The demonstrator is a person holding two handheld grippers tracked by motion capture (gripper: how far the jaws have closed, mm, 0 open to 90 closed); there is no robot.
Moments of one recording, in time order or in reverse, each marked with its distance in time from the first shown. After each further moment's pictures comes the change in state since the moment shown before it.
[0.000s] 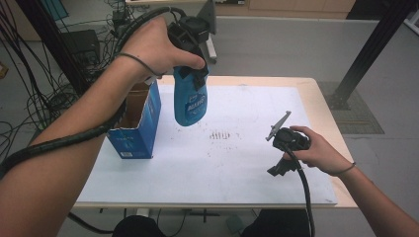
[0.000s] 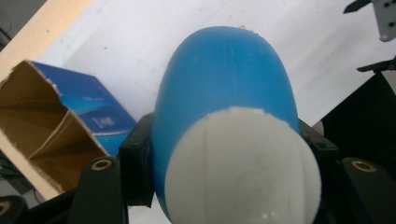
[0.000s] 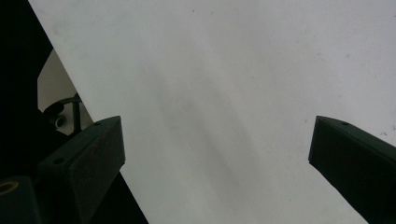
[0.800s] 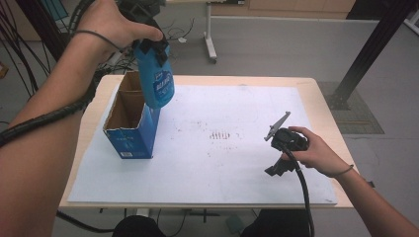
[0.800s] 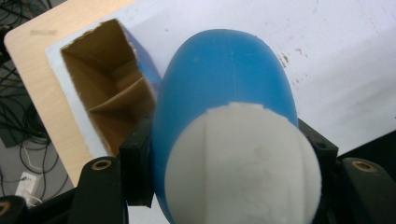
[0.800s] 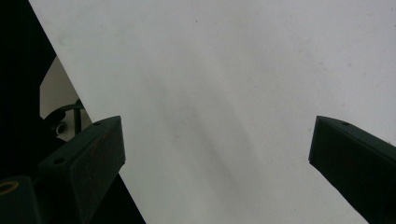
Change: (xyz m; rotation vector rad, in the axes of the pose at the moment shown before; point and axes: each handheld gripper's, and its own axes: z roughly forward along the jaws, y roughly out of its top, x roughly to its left) left arm 0.087 -0.030 -0.020 -0.046 0.033 -0.294; right arm 0.003 0.002 0.002 -0.022 0.002 0.003
